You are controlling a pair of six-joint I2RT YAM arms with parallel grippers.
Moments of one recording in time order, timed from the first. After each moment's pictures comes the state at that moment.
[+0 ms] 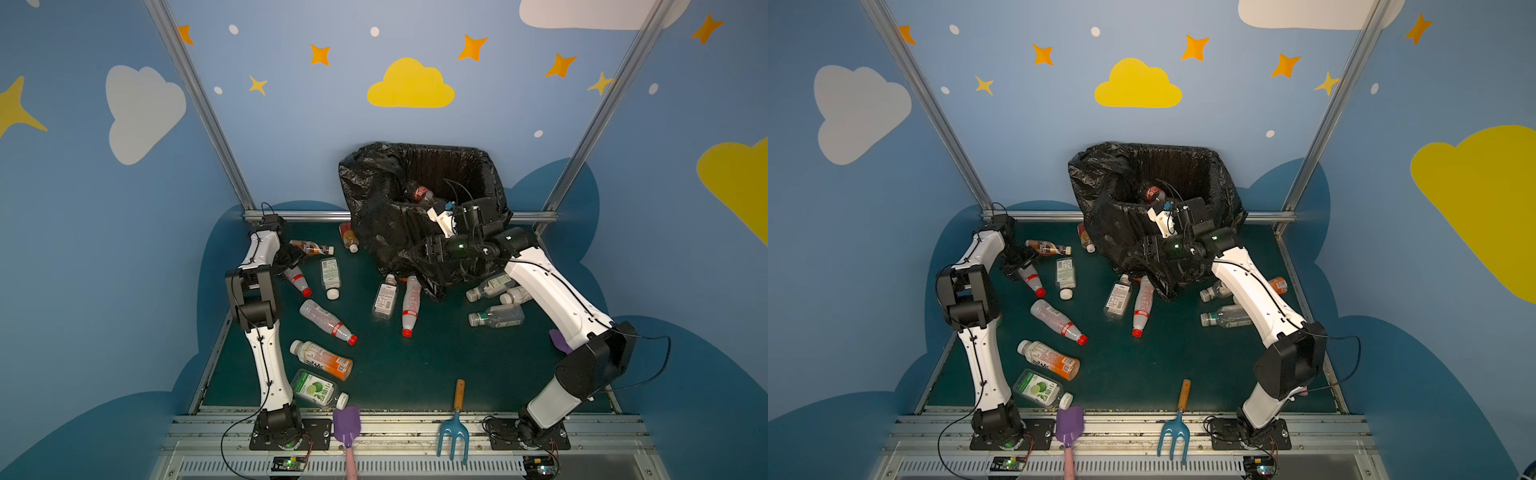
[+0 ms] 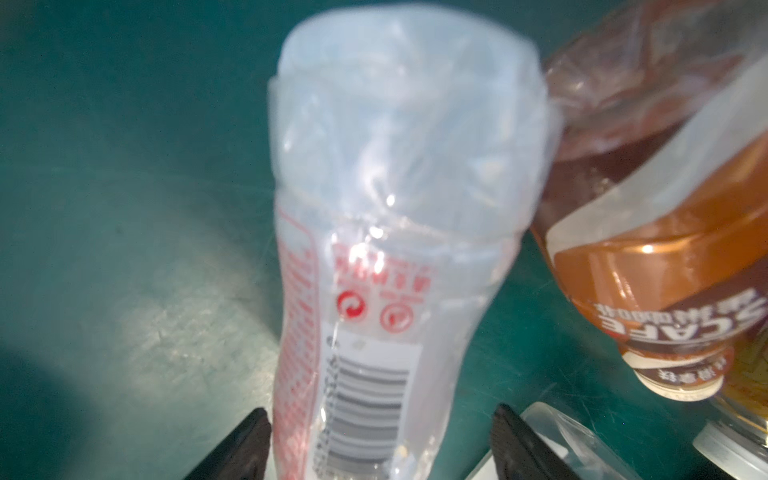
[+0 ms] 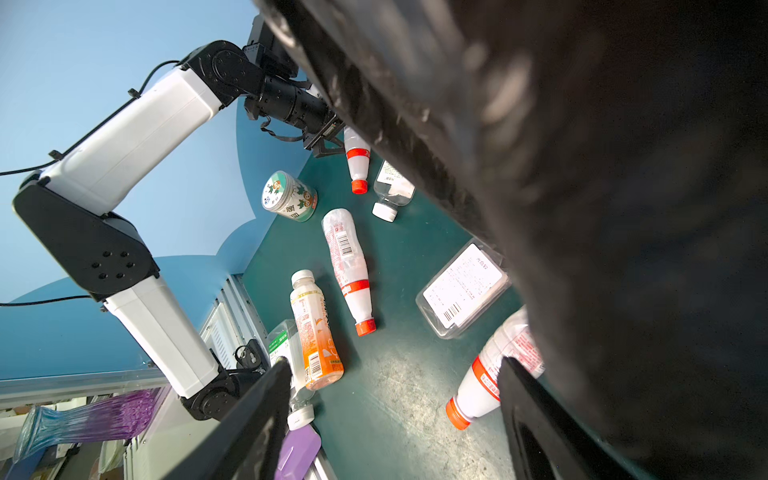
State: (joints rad) left arm 0.22 2.33 2.03 -1.02 0.09 -0.65; right arm 0.50 1.66 1.72 -0.76 -0.56 0.28
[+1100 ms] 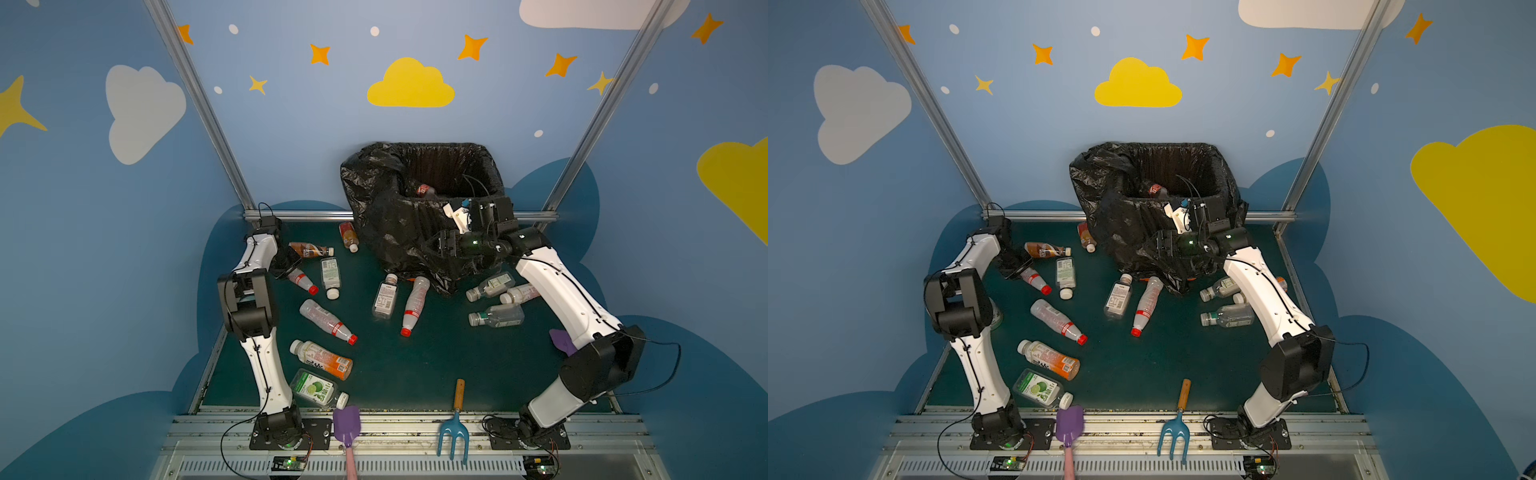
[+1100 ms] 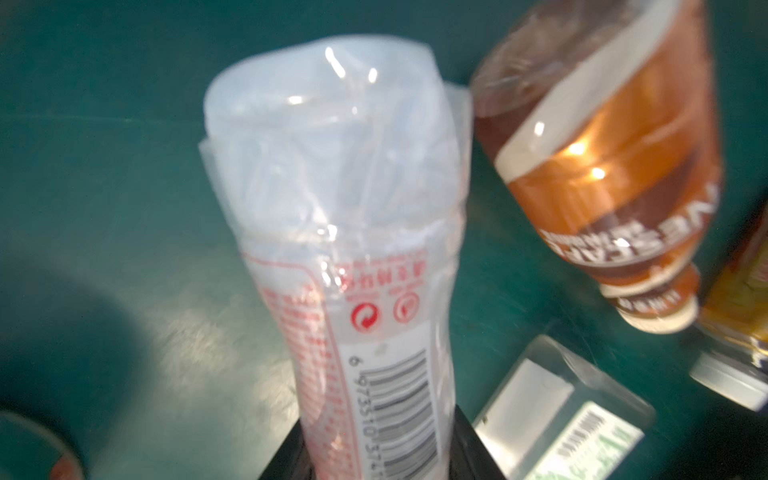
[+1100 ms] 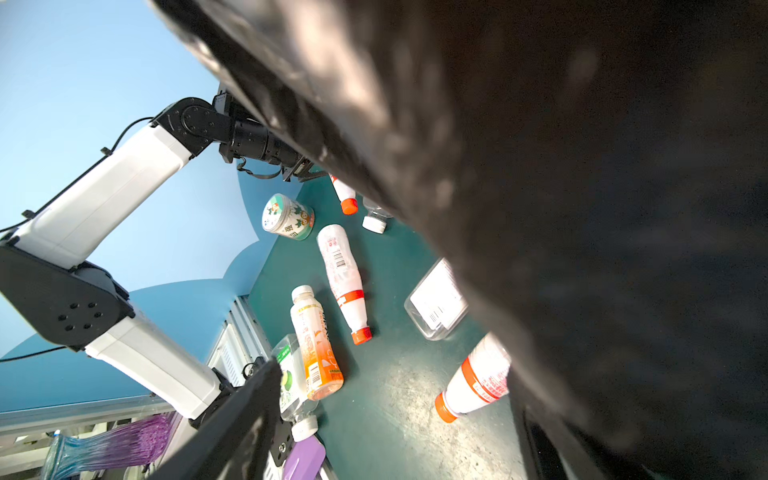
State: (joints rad) left arm 0.22 2.15 1.82 -0.96 0.10 -0.61; right arm 0.41 1.62 1.66 -0.72 -0.63 0.31
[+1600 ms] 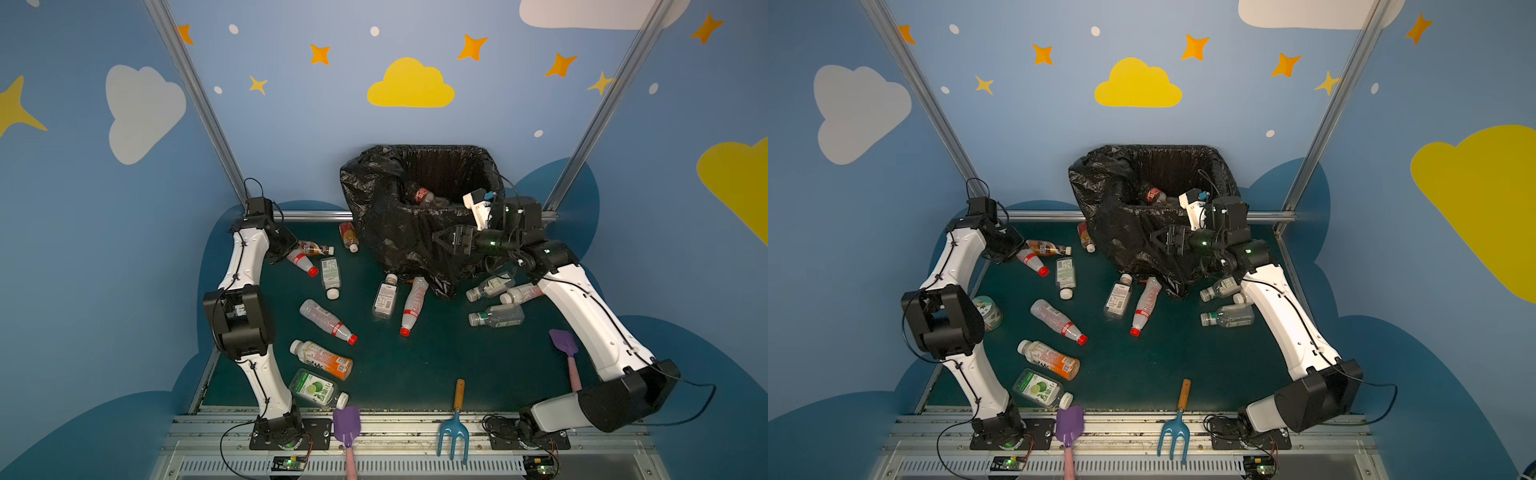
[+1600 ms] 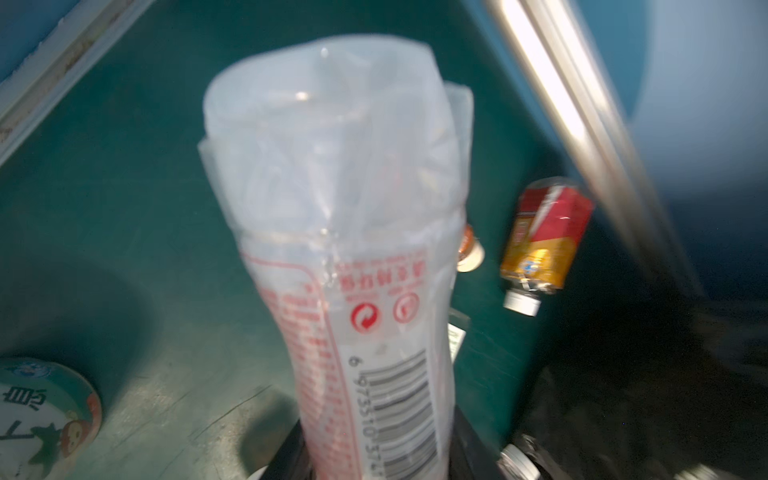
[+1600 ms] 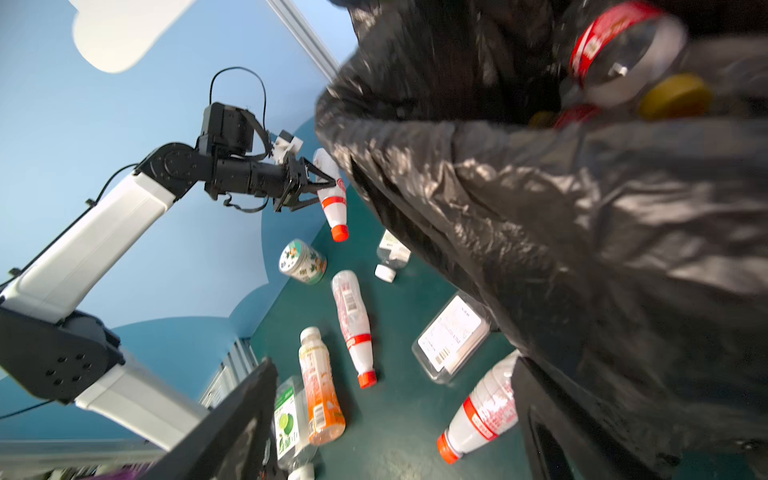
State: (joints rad) left arm 0.21 1.93 1.85 -0.96 0.18 -0.60; right arm 0.39 1.43 1.54 -0.55 -0.59 0.35
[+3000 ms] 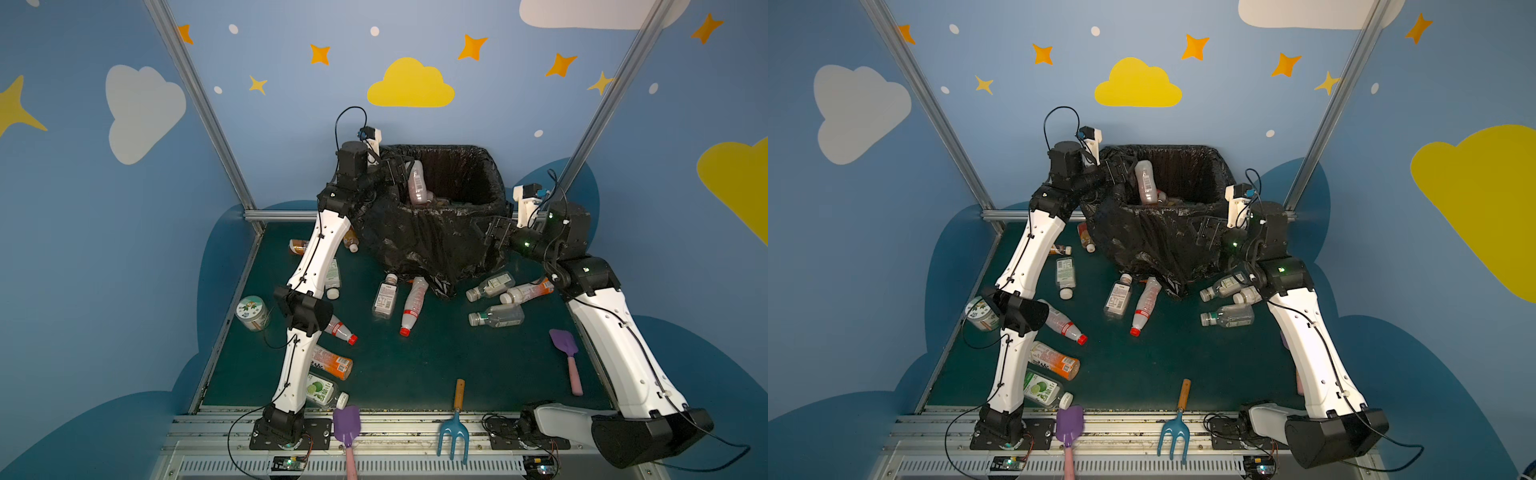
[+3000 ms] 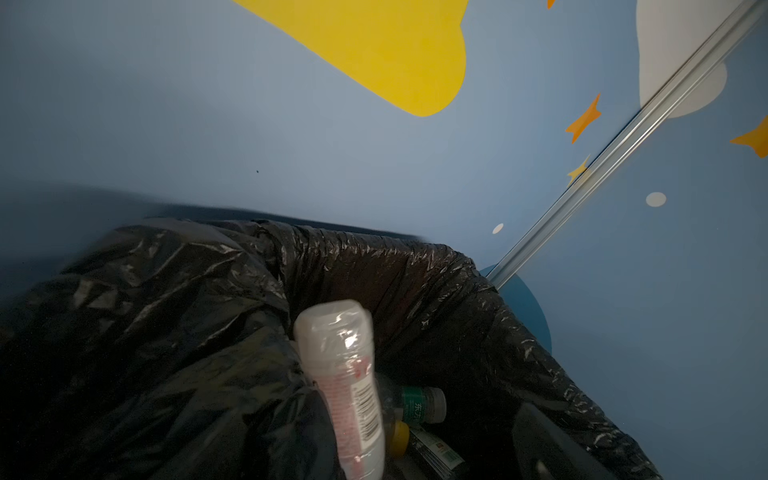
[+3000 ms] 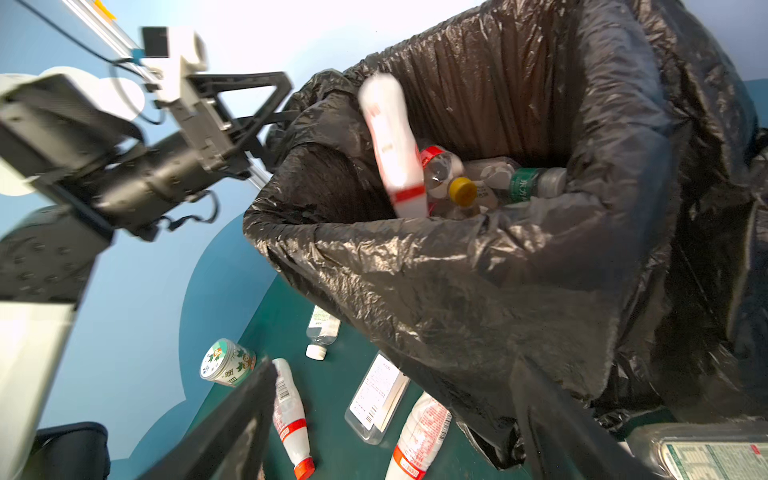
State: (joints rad) left arm -0.35 2.33 2.83 -0.58 0.29 -0.46; right arm 0.24 1.26 1.47 -0.51 -0.36 0.39
